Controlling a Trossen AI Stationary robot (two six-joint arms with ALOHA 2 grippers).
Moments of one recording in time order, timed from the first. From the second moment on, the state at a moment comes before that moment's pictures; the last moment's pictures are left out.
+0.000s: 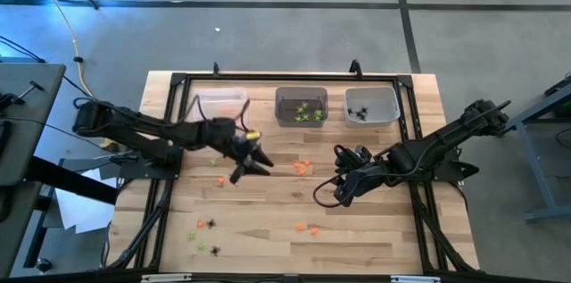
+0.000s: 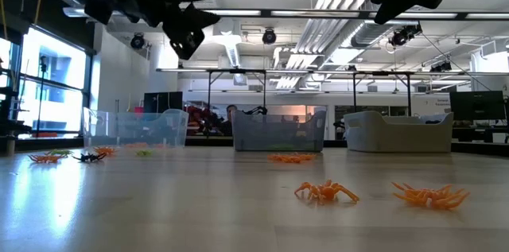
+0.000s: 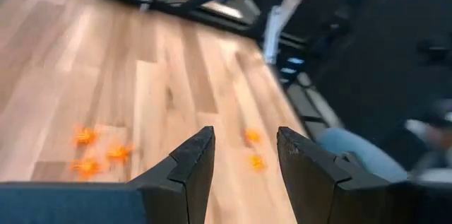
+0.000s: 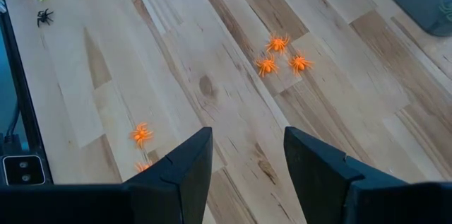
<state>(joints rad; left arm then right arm) 0.01 1.30 0.58 0.39 0.39 -0.30 0.46 1.35 1.12 -0.78 0.37 0.92</state>
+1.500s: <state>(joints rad) -0.05 1.95 0.99 0.30 0.07 -0.02 0.46 1.35 1.12 -0.77 0.37 0.92</state>
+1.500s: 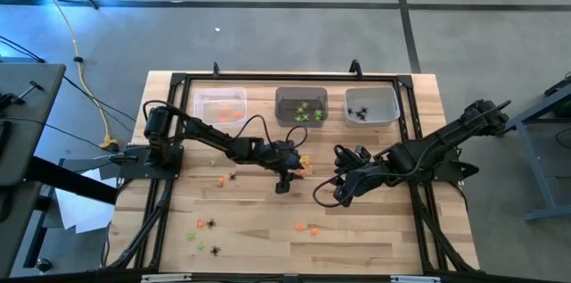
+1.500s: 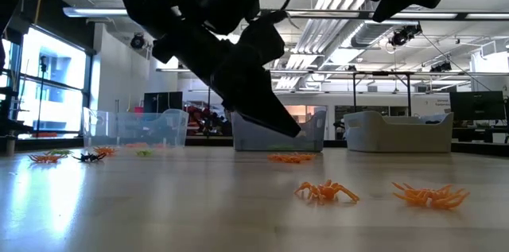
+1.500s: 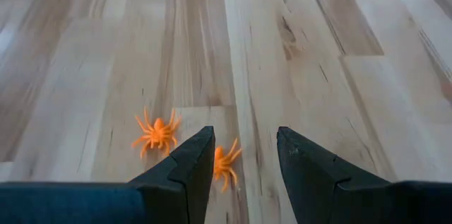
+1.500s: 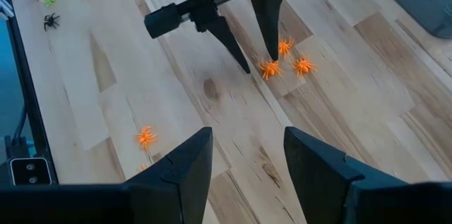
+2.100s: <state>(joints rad) -0.02 2.03 0.99 0.32 0.05 0.06 0.46 1.35 1.12 -0.76 0.37 0.92</state>
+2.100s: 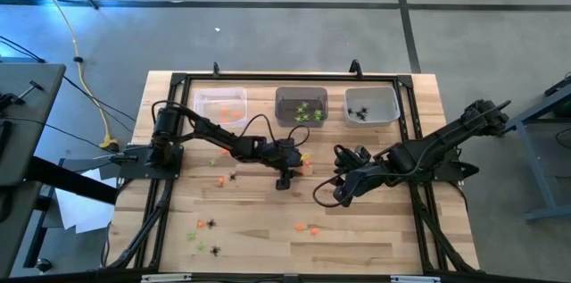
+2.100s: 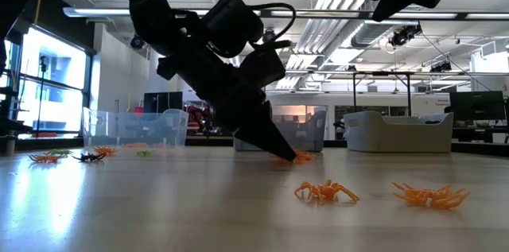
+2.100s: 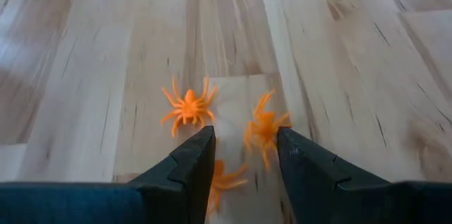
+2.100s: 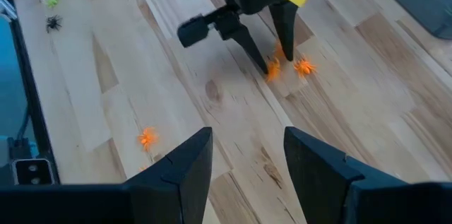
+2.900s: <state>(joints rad) -0.02 2.06 0.99 0.37 0.05 -0.11 0.46 1.35 1.12 -0.76 0.37 0.92</state>
